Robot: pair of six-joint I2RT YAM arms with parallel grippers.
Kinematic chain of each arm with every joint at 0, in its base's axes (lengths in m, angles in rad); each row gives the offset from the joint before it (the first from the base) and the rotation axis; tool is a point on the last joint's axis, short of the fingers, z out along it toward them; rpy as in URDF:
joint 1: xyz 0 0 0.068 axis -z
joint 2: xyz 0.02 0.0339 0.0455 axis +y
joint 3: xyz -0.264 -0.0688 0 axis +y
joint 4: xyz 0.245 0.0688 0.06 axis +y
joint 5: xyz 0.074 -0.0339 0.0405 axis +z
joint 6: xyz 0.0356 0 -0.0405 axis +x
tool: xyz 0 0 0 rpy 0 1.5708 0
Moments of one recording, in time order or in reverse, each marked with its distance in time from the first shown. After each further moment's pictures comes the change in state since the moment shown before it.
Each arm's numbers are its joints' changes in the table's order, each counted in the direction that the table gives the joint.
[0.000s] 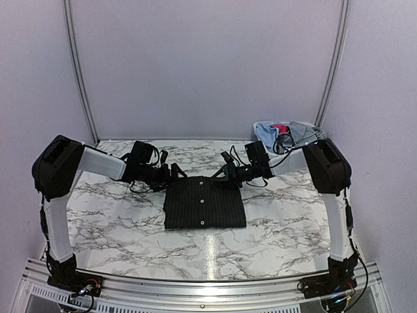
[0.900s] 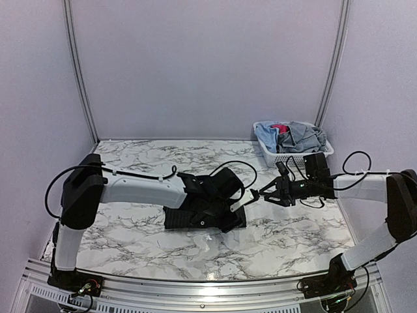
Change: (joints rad) left arm 0.649 0.061 -0.425 0.546 0.546 0.816; right arm 0.210 -0.861 0.758 0.179 -0.115 -0.047
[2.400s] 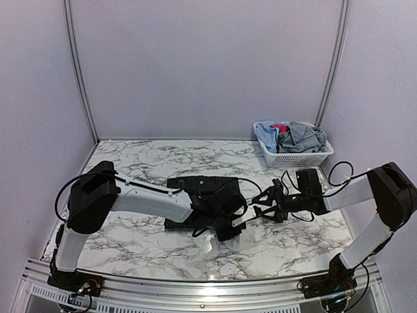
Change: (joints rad) left arm 0.053 0.091 0.037 -0.102 0.051 0.099; right arm -0.059 0.115 0.184 -0.362 -0.055 0.338
